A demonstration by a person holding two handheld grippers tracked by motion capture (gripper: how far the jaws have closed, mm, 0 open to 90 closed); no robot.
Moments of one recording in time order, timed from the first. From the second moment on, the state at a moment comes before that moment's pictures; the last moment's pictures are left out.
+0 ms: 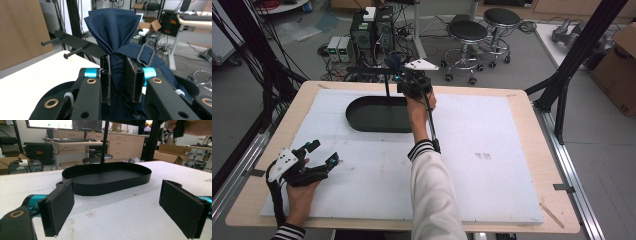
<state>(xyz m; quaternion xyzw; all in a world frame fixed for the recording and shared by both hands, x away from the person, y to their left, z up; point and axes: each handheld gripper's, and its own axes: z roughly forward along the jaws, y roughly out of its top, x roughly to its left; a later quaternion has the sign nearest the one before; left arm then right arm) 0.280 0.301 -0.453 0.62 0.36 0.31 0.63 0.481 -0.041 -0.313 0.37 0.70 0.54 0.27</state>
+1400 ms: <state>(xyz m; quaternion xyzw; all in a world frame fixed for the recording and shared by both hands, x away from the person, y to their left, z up) 0.280 0.301 -0.453 0.62 0.36 0.31 0.62 0.482 -0.037 -0.318 0.37 0.73 0.49 0.28</state>
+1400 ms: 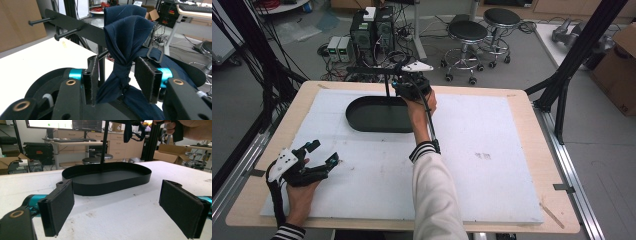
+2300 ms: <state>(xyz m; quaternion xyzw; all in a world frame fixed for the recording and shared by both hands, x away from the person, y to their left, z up) 0.280 0.301 -0.453 0.62 0.36 0.31 0.62 0.461 -0.034 -0.321 0.35 0.77 0.46 0.27</state>
